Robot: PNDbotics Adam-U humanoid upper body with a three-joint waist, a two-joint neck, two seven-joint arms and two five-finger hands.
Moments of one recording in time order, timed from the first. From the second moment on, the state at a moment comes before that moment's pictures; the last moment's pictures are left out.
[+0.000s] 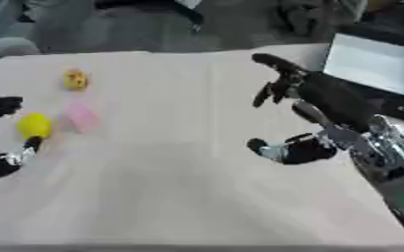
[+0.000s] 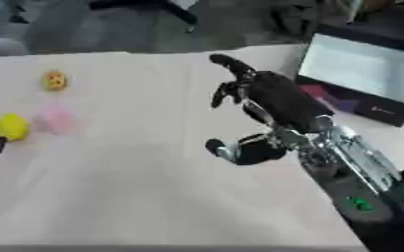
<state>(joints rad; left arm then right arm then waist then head) -0.15 0.27 0.38 -1.67 -0.73 -0.45 -0.24 -0.46 -0.50 0.47 -1.98 0.81 0.10 0.28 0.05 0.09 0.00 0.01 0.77</state>
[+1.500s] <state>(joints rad) -0.43 0.73 0.19 -0.90 -0.95 -0.51 -0.16 -0.45 -0.50 0.47 -1.98 0.81 0.10 0.28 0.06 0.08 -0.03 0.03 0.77</state>
